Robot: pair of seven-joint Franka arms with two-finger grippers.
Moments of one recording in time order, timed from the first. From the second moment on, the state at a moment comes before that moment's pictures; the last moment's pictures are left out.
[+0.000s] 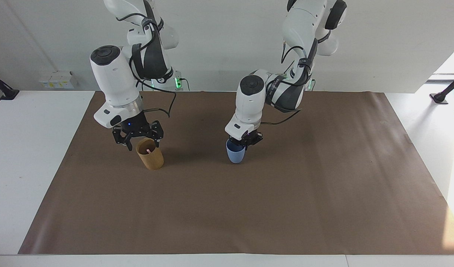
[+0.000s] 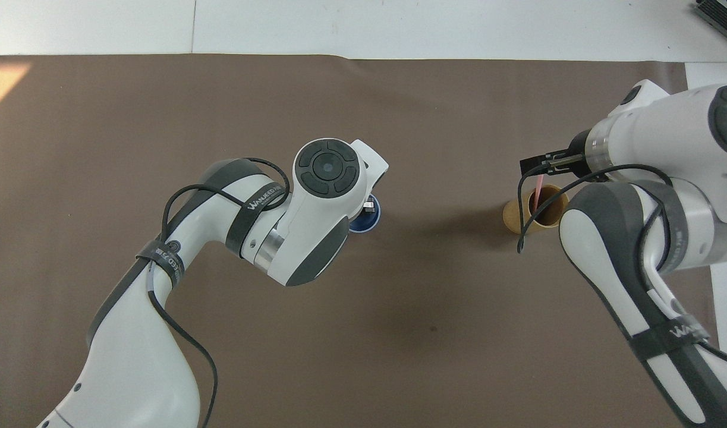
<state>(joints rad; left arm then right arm) -0.55 0.43 -0.11 -1.61 0.06 2.07 -0.68 0.04 0.14 0.07 -1.84 0.00 2.15 -0.05</state>
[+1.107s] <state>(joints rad) -0.50 0.41 -0.09 -1.59 0.11 2.05 -0.65 0.05 0.06 0.07 -1.86 0.00 2.16 -0.05</state>
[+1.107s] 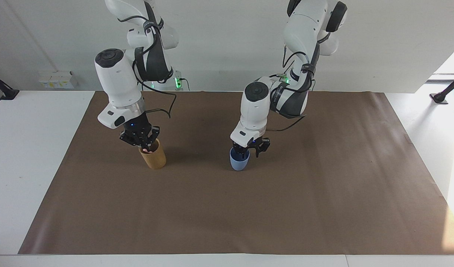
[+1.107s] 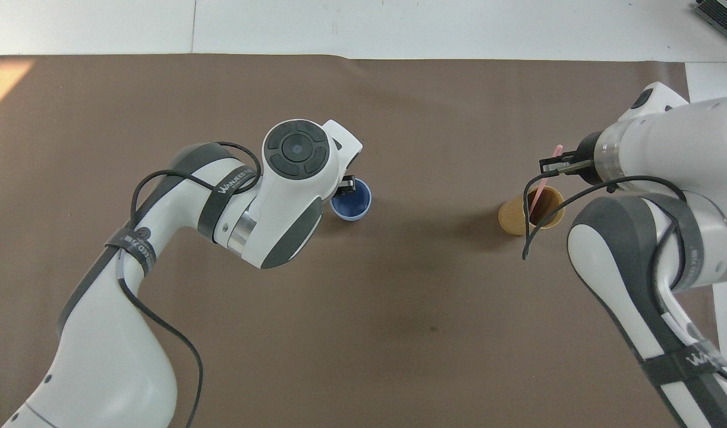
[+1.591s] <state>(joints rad) -0.29 0.20 -0.09 -1.59 0.09 1.83 -0.30 0.06 -0.10 0.07 -1.86 0.00 2.16 -0.05</state>
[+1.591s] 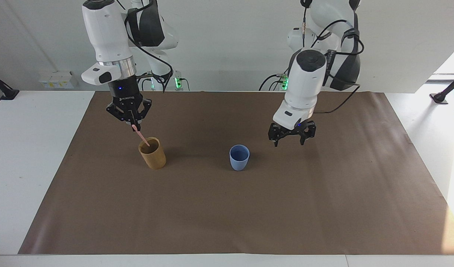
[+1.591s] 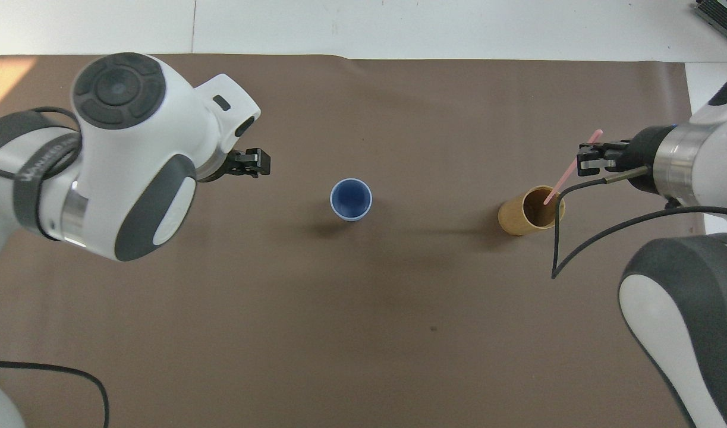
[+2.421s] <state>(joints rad) -0.04 0.01 -0.08 -1.59 0.01 1.61 0.14 0.47 0.02 0.09 -1.85 -0.11 2.44 0.37</state>
